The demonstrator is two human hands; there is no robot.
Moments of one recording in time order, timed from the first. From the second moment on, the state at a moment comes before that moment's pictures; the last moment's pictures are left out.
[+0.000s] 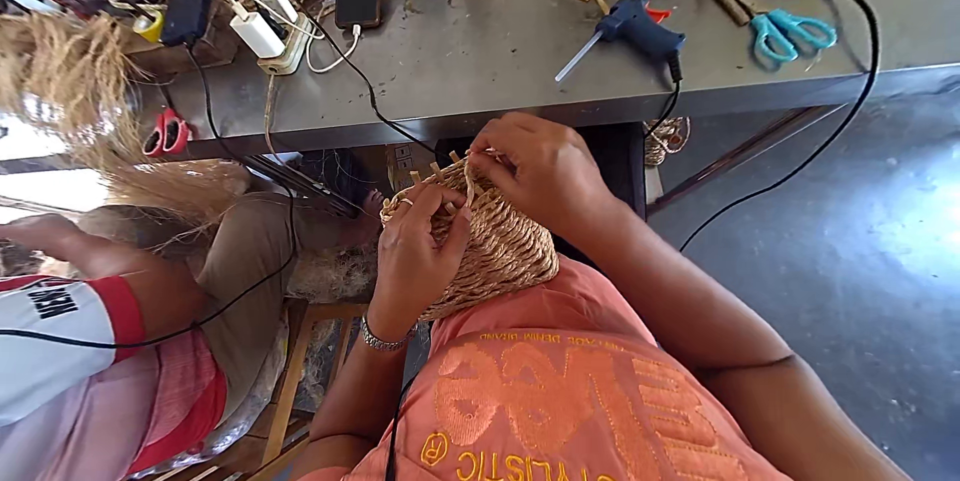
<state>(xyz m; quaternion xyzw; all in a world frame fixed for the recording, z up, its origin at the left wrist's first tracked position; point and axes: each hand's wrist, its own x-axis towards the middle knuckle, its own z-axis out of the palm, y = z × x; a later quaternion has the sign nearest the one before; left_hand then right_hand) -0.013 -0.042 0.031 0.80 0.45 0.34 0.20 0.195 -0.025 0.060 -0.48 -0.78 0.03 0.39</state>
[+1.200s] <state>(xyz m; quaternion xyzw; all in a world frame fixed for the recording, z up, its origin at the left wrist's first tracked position) -0.035 -0.013 0.044 0.83 0.27 0.36 0.33 0.232 -0.095 0.049 -0.45 -0.76 0.13 0.45</state>
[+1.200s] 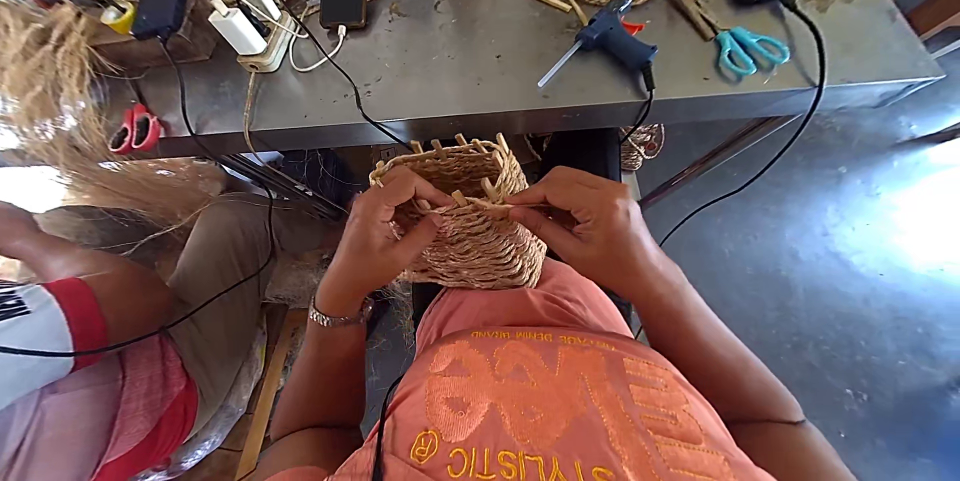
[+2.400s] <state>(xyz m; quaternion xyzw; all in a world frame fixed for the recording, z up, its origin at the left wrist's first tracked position) -0.019 -0.033 0.035 0.83 0.30 0.43 0.18 0.240 -0.092 0.032 -0.42 -0.76 0.16 0.47</state>
